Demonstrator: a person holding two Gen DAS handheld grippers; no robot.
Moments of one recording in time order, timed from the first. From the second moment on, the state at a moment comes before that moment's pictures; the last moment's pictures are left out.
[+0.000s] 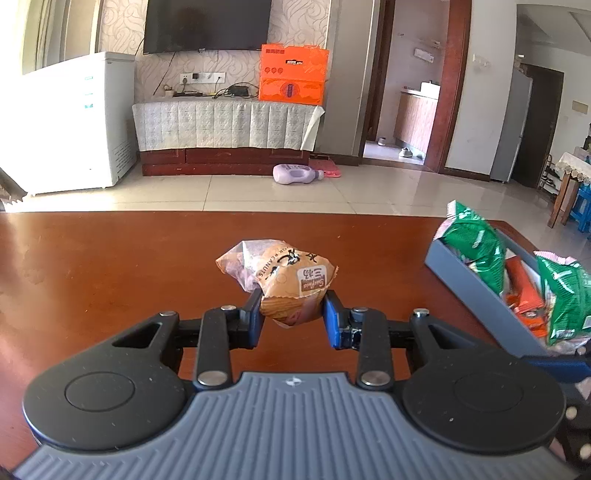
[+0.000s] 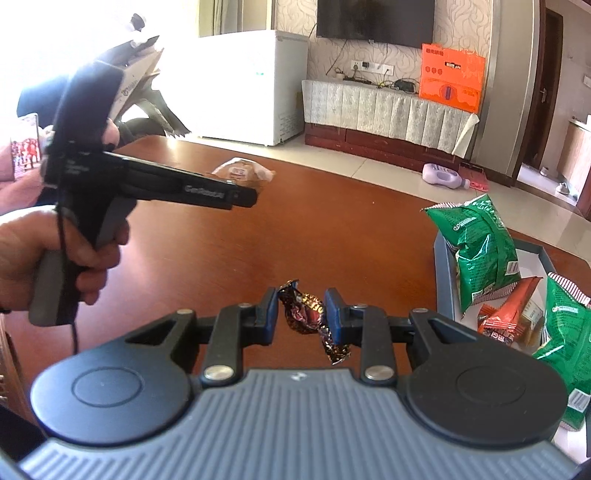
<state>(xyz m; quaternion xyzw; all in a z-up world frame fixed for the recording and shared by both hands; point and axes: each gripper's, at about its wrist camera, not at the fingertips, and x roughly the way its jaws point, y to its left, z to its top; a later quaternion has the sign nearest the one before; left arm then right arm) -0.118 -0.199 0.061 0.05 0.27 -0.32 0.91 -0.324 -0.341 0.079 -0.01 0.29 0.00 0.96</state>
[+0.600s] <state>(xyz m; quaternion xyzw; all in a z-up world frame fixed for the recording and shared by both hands) -0.159 -0.257 0.083 0.06 0.25 -0.36 0.90 -0.374 -0.349 0.094 0.00 0.27 -0.01 0.96</state>
